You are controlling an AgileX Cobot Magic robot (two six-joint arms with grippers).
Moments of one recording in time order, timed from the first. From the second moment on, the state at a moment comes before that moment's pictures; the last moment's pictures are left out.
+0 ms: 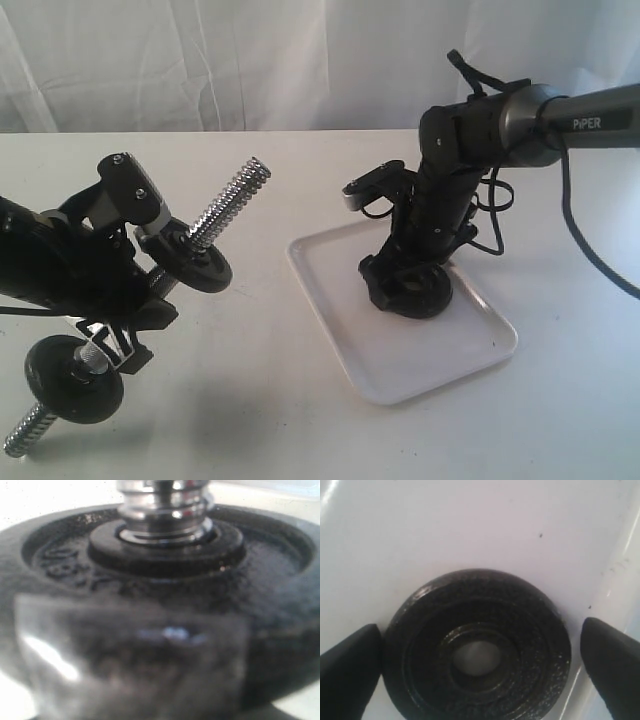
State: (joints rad) left arm -0.45 1.36 -0.76 -0.52 0.48 0.99; right arm 0.38 2.12 -1.47 0.02 0.80 -0.35
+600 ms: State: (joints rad) left arm -0.45 1.36 -0.76 -0.52 0.48 0.99; right arm 0.38 2.12 -1.47 0.00 0.86 -0.34
